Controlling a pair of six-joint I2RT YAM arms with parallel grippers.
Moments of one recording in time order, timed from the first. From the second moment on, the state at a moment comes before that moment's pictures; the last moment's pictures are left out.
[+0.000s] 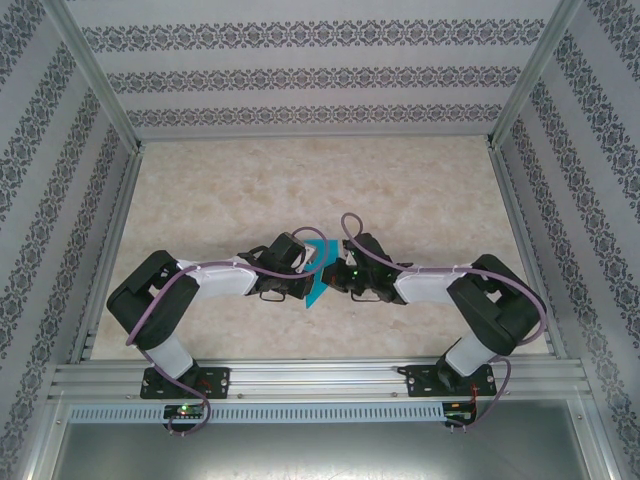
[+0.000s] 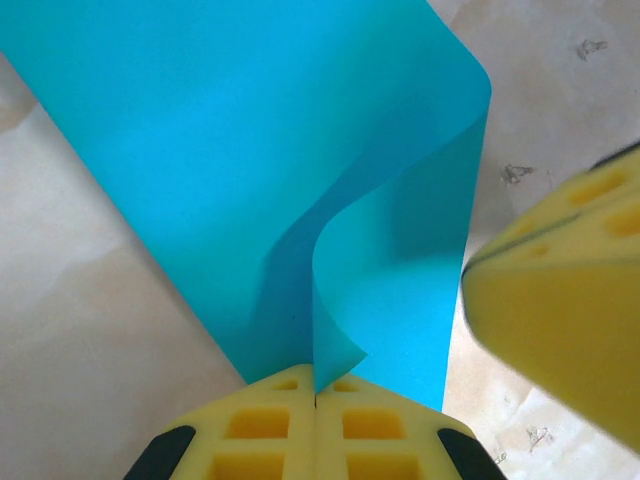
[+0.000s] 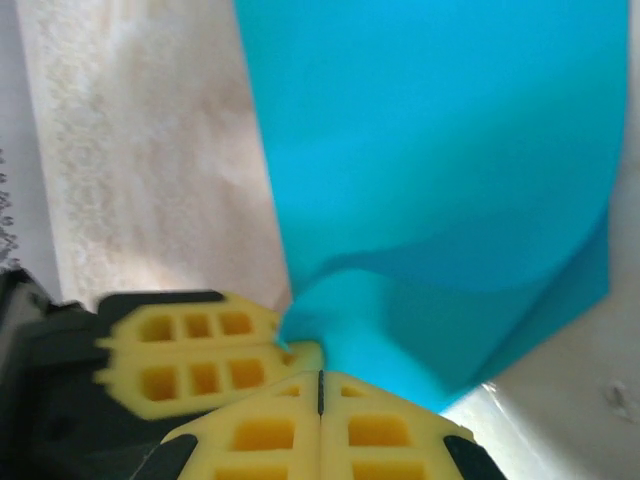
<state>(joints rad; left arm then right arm) -0.70 1.67 0.79 -0.13 0.21 -0.34 0.67 1.58 0.60 0.23 -0.37 1.02</state>
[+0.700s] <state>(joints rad) -0.70 1.67 0.79 -0.13 0.21 -0.34 0.61 1.64 0.60 0.22 -0.41 1.01</state>
